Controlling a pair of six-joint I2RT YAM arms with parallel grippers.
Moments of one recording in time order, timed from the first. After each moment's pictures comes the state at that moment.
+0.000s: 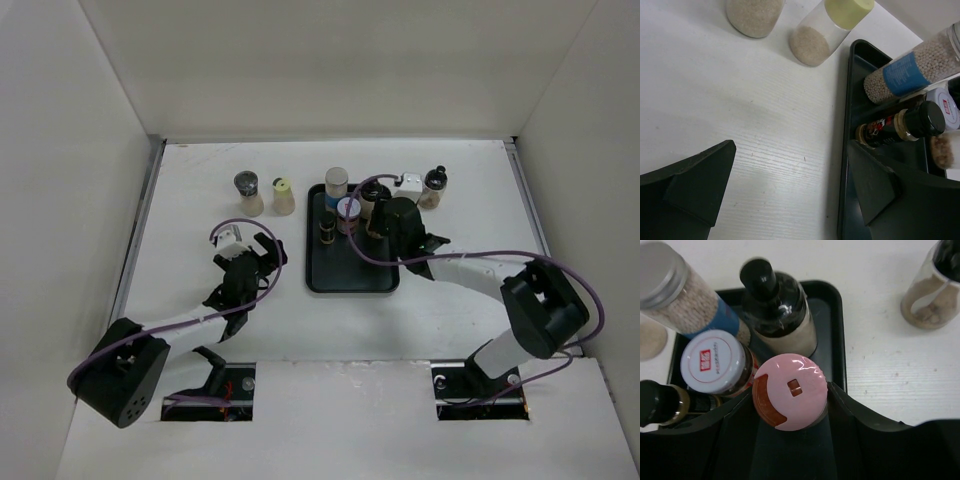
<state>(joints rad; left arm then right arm) -0.54 1.15 0.21 0.64 -0.51 -0.72 0.61 1.52 0.84 0.28 0.52 0.40</state>
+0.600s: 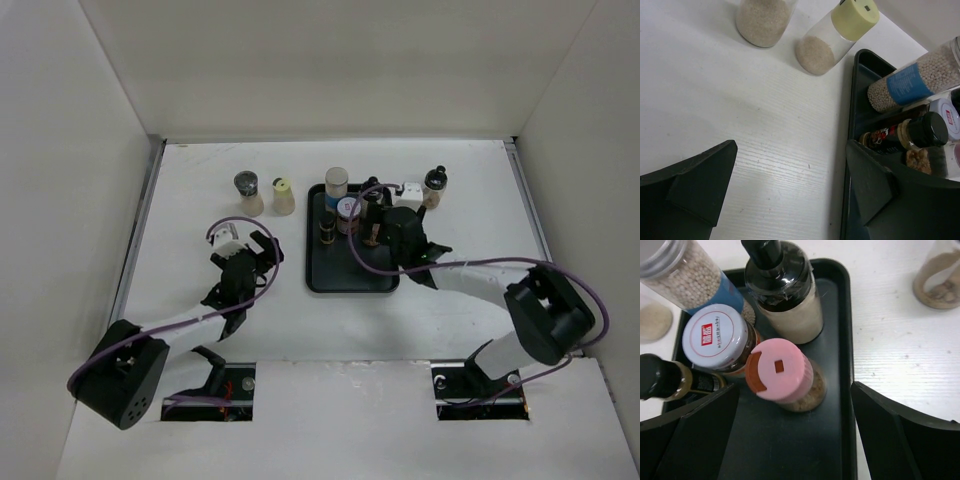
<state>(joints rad) -0.51 1.14 0.21 0.64 -0.51 -0.71 0.64 1.52 0.77 0.30 0.49 0.43</state>
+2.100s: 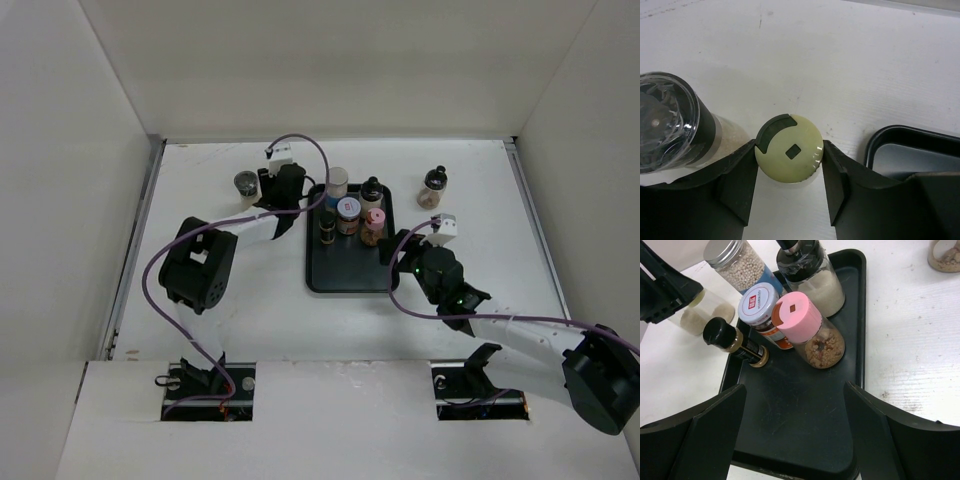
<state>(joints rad) -0.48 1.89 1.18 0.26 -0.65 -0.31 0.68 1.05 0.37 0.45 0.41 0.59</state>
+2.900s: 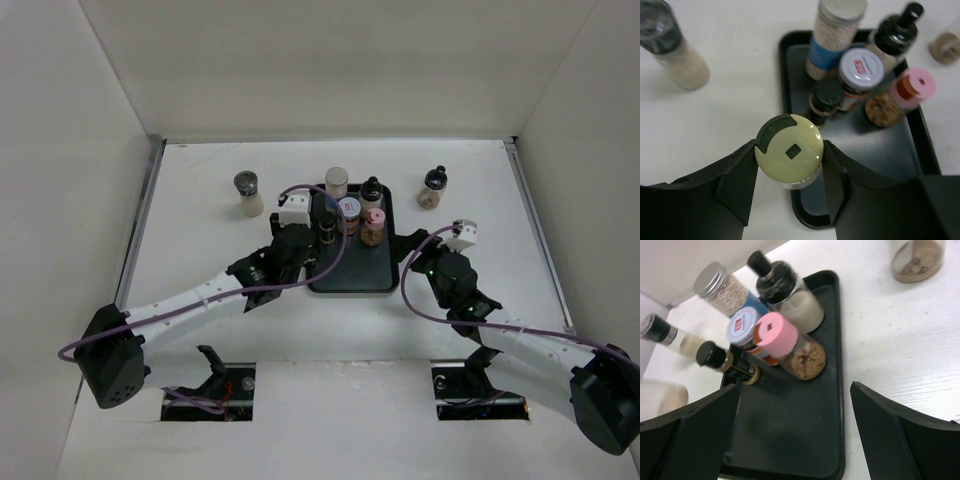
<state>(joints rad) -0.86 1.21 0.81 -0.02 -0.69 -0.39 0.63 0.95 0.30 0.47 0.45 0.62</state>
